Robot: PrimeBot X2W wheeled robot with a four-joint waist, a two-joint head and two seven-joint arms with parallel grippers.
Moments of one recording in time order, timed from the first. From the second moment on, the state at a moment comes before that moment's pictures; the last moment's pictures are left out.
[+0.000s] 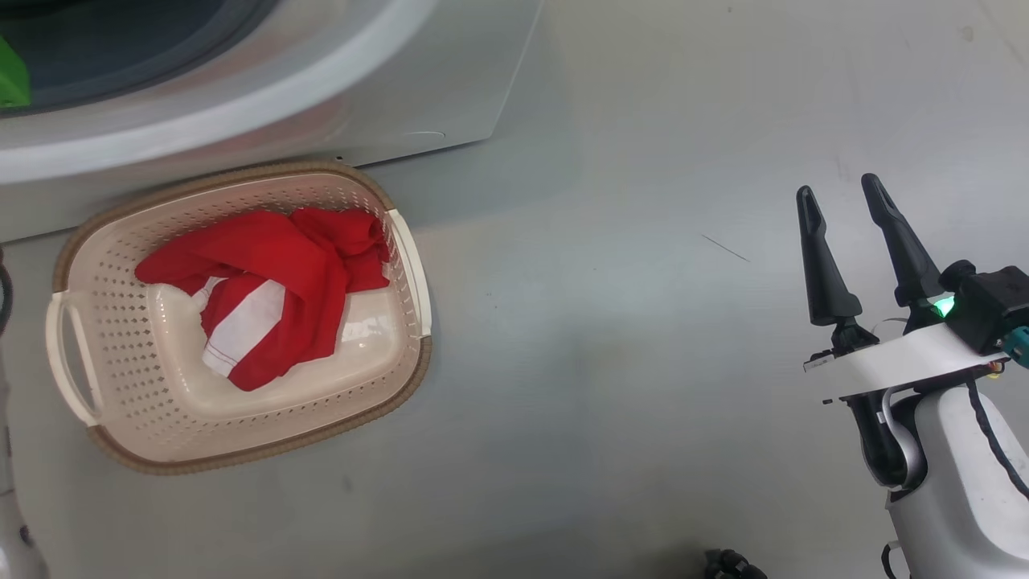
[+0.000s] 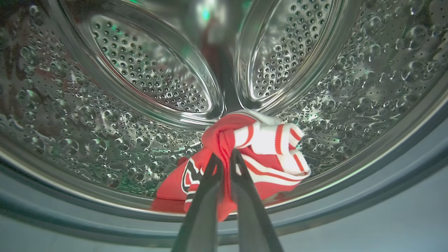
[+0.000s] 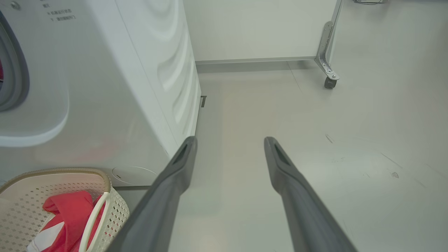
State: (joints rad) left arm -0.91 0.28 -0.02 0.34 -0.29 0.06 0.22; right arm -0.26 -0.18 0.16 0.13 0.39 0.10 -0.25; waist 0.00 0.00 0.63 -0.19
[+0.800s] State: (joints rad) left arm -0.50 0.13 -0.05 0.21 -0.28 0.09 -0.08; right arm -0.19 -0.19 0.15 0.15 0.37 0.09 -0.25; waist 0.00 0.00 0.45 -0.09
